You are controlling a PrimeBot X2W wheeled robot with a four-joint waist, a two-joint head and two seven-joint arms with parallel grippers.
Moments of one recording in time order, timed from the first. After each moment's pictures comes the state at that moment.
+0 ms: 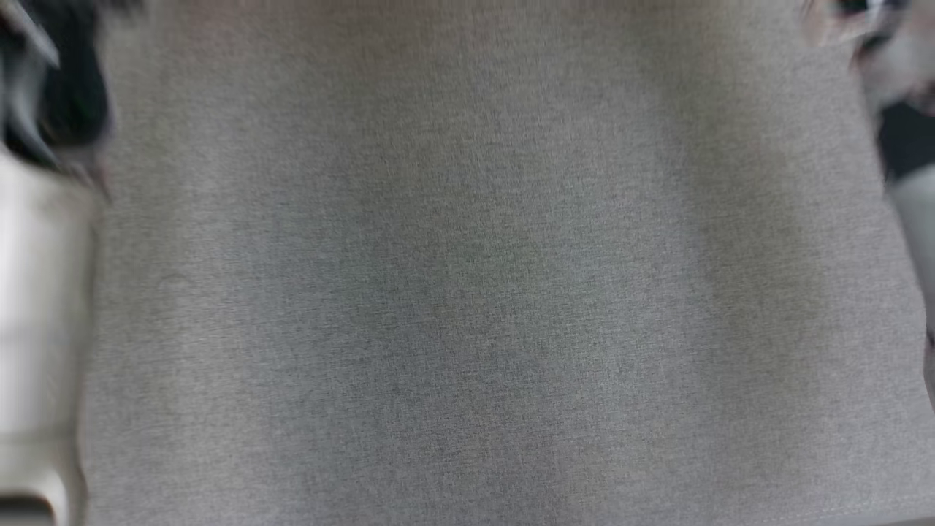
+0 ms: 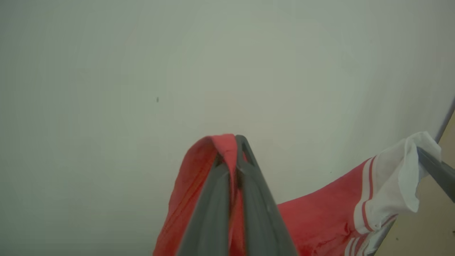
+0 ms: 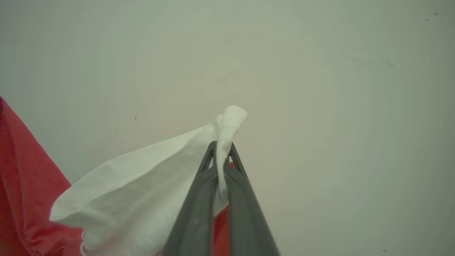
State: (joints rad) left arm -1.19 0.29 -0.23 0.41 -0.73 -0.13 -0.26; right arm -1.42 -0.26 0.40 0.57 0.16 0.13 -0.26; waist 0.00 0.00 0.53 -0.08
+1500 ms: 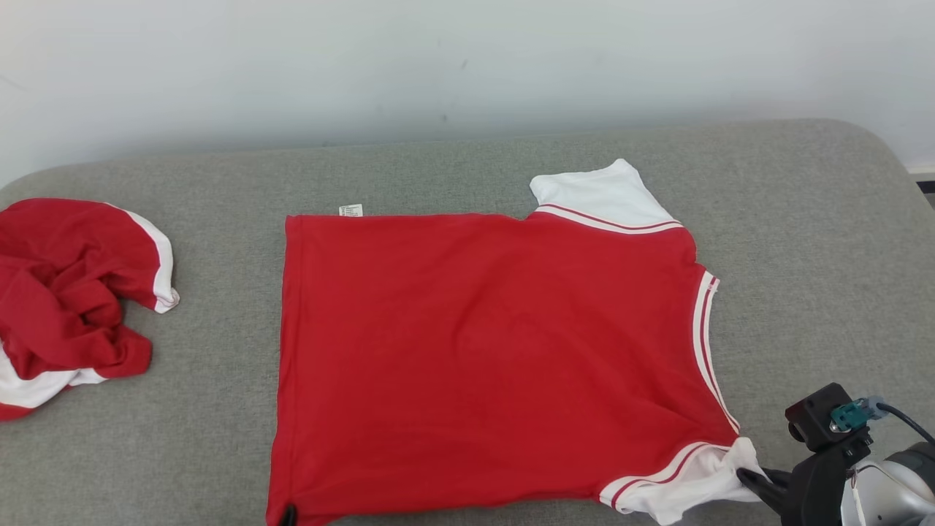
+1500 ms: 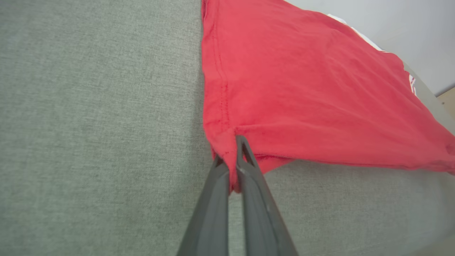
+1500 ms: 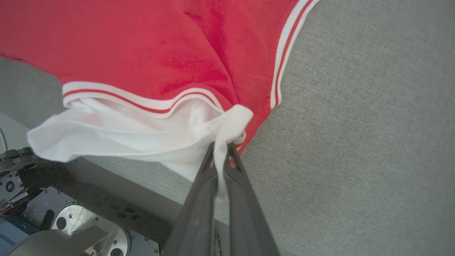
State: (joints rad) left arm 0.08 0.24 -0.26 0.23 -0.57 -0.03 -0.13; right arm -0.07 -0.69 0.38 -0.07 0.64 0.13 0.71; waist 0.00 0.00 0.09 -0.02
